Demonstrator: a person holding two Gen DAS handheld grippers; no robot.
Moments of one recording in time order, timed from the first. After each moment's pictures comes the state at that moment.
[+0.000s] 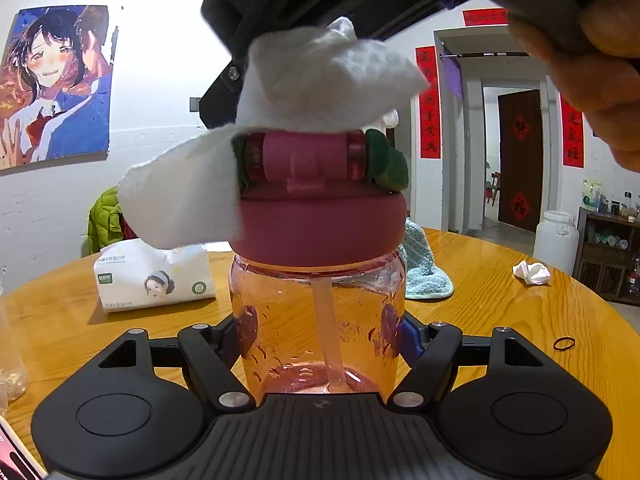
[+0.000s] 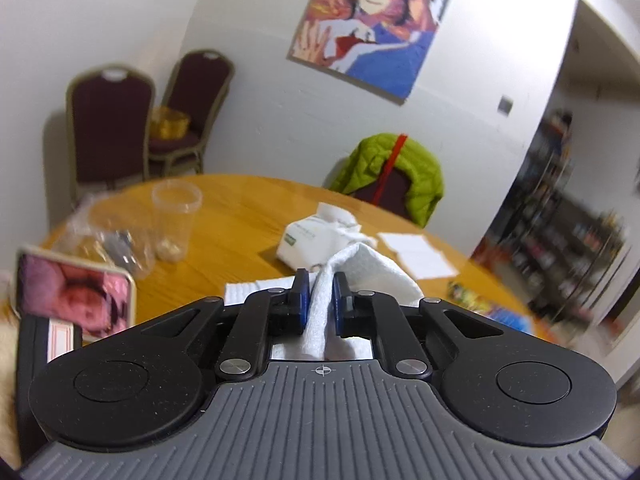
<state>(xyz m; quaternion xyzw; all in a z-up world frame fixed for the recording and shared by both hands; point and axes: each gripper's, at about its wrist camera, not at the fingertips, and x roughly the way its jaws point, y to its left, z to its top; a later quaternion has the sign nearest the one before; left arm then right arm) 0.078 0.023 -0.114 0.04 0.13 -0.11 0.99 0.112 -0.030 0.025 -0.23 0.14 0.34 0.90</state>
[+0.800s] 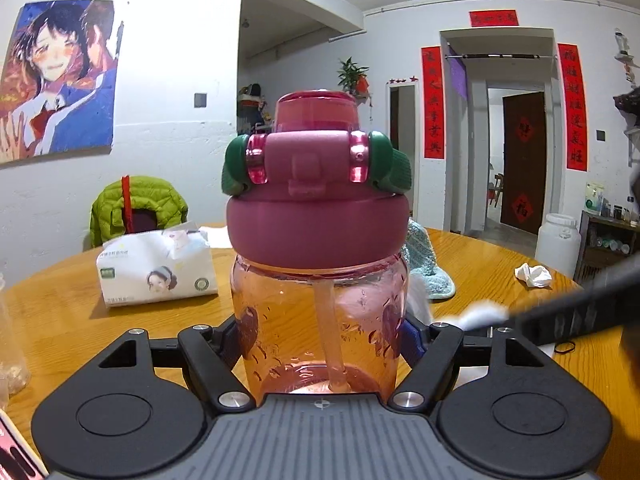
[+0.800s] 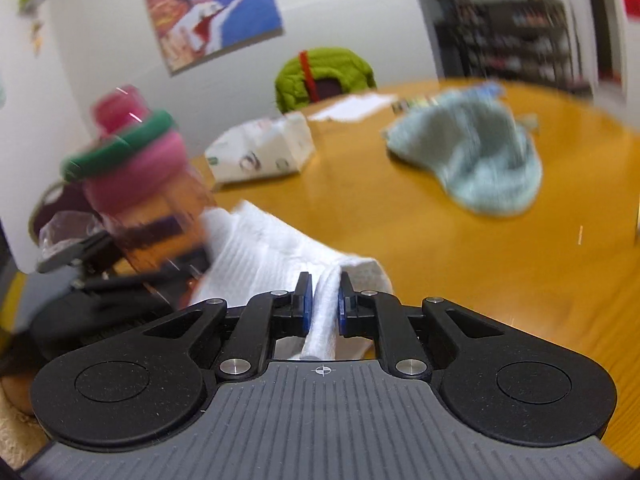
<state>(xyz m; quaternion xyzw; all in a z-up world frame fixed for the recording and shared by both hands) 0.073 0.022 -0.114 0.03 0.14 -0.10 0.99 0.132 -0.180 -0.116 0.09 0.31 0.28 0.91</state>
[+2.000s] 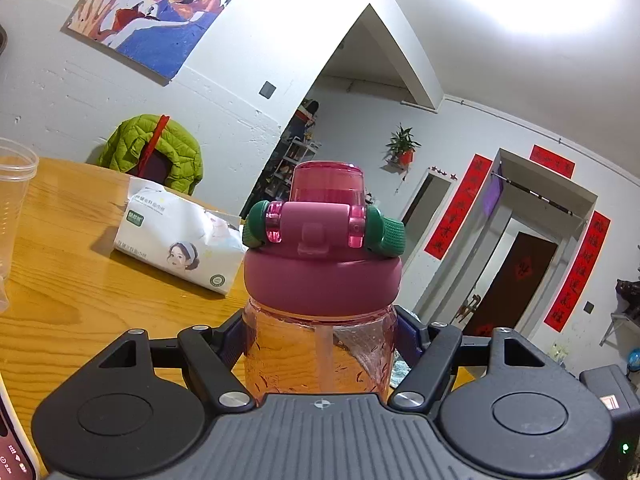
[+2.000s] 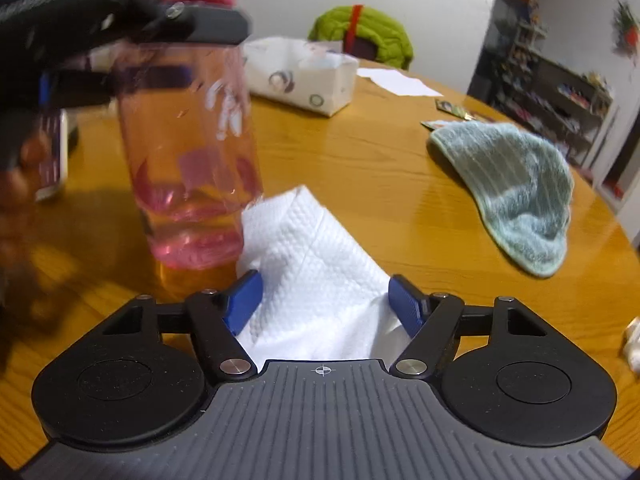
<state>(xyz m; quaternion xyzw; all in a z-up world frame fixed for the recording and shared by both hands) 0.082 0.100 -0.107 -0.24 0.10 -0.11 0.96 0.138 -0.095 -0.123 -0.16 0.31 0.27 0.90</state>
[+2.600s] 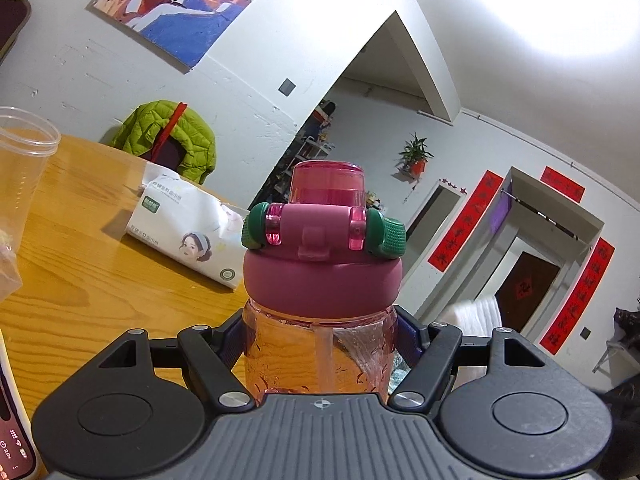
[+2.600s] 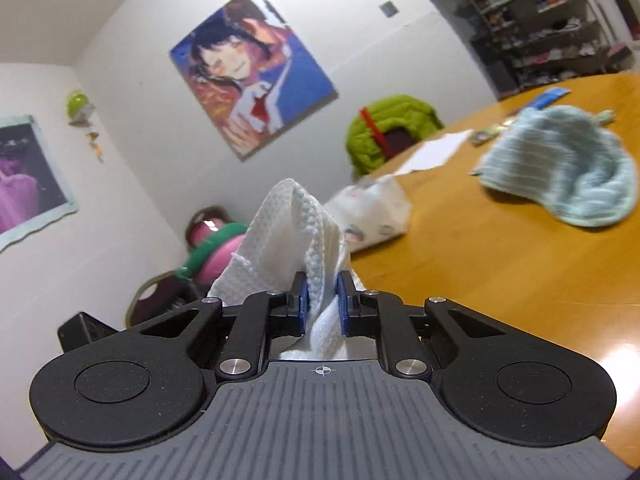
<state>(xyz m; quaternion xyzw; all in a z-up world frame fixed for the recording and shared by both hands) 0.078 0.114 -0.110 -0.28 0.10 -0.10 0.95 0.134 -0.157 -0.092 0.24 0.22 0.38 0.87</state>
